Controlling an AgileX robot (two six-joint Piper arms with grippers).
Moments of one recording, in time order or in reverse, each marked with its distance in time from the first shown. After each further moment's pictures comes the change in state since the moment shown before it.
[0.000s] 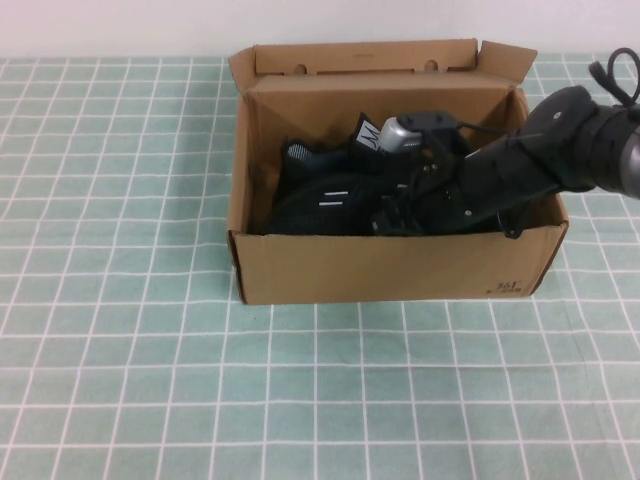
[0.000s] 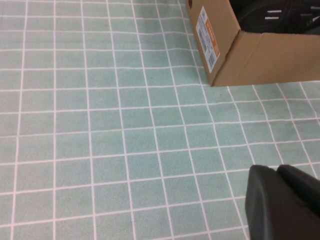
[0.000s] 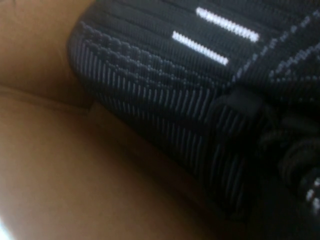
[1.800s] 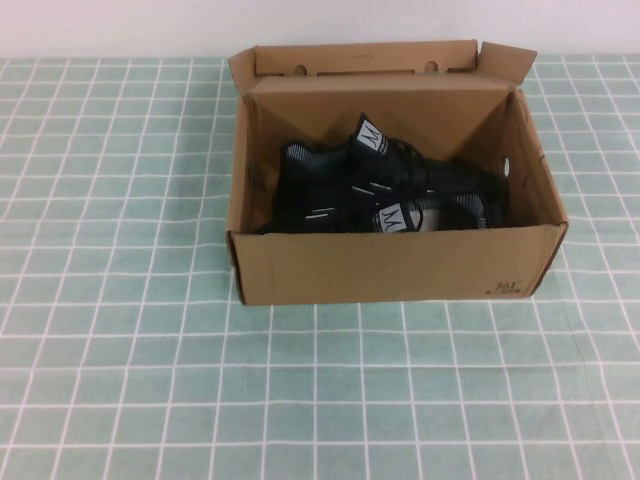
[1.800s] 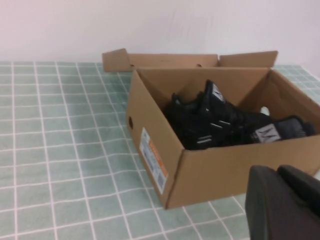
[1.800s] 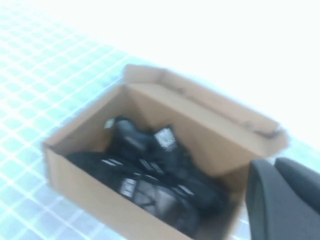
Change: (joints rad) right arm -0.228 -1.129 0.134 -0.413 0.176 0.203; left arm 0.000 -0.015 0.331 -0.290 -0.663 0.277
